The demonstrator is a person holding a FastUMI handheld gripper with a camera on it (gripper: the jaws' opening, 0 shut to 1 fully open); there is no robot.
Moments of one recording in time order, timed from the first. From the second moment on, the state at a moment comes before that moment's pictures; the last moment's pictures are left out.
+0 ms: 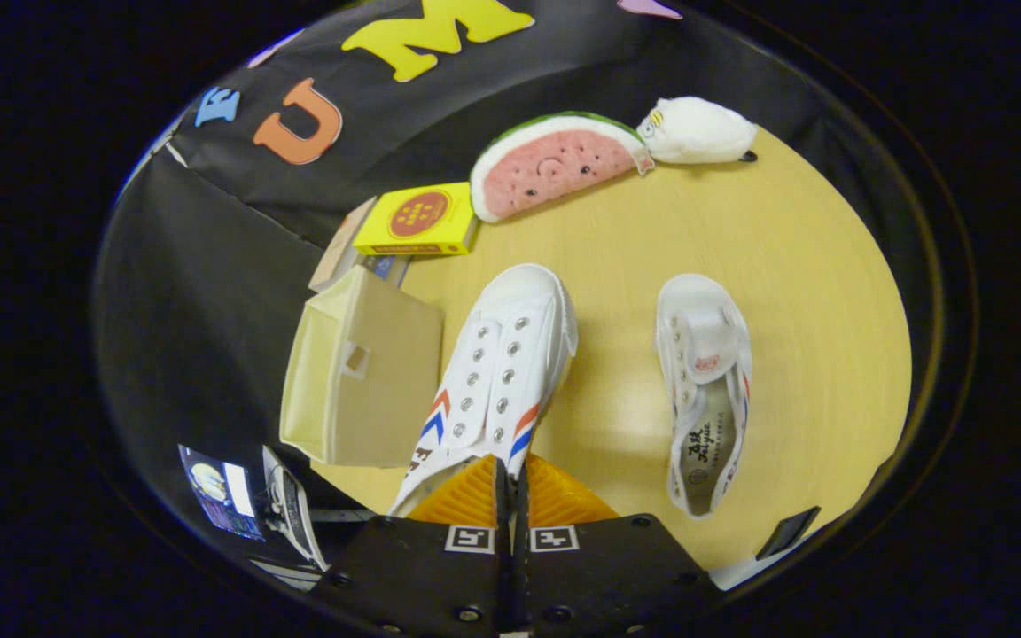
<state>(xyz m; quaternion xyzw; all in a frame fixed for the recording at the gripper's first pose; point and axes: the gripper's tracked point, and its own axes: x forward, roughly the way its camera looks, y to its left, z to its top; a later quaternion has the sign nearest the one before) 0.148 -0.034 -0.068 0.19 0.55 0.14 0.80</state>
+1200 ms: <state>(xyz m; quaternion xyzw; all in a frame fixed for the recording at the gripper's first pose) 0.199 0.275 -0.080 0.12 0.48 0.19 0.85</state>
